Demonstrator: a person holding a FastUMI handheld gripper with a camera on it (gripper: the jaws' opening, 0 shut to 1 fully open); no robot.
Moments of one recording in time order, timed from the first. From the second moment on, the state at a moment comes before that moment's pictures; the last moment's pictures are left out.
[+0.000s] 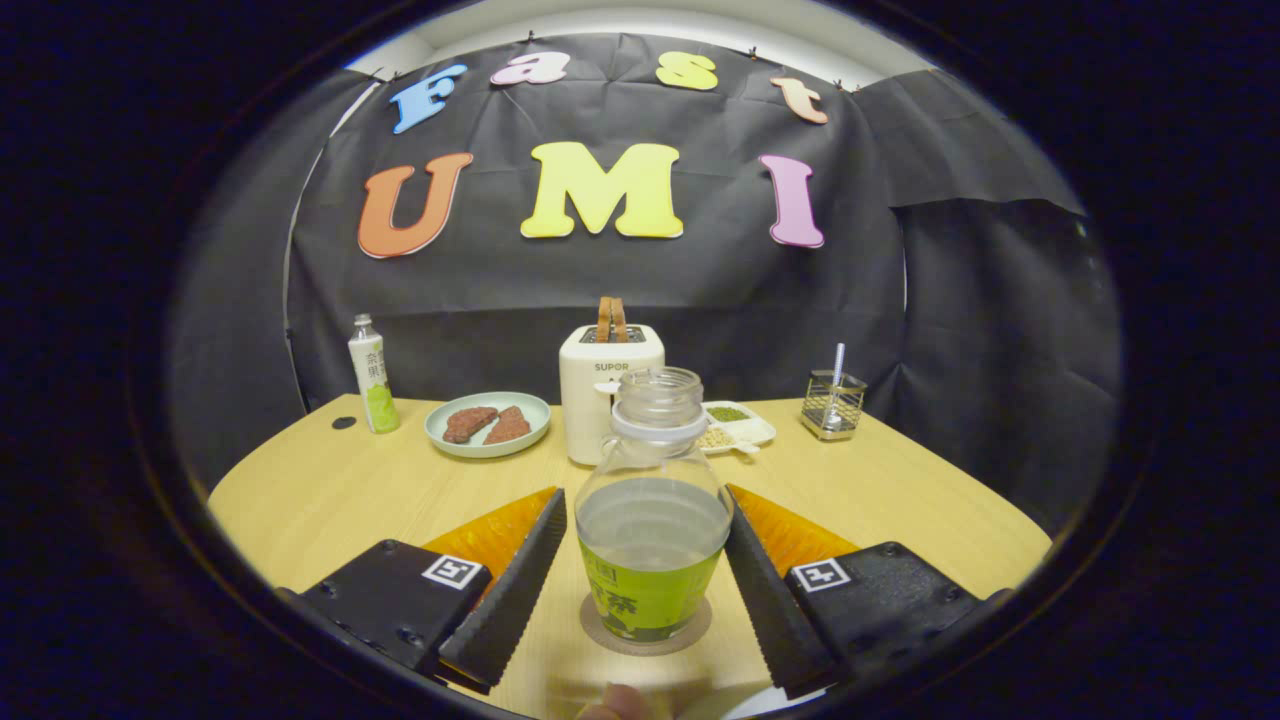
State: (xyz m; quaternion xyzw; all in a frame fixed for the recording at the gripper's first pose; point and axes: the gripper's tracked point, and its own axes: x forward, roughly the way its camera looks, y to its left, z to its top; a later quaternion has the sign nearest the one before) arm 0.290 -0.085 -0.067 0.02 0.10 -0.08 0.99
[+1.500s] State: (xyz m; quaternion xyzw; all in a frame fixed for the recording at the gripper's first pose) arm 0.019 -0.084 -0.003 0.03 0.00 -0.08 1.00
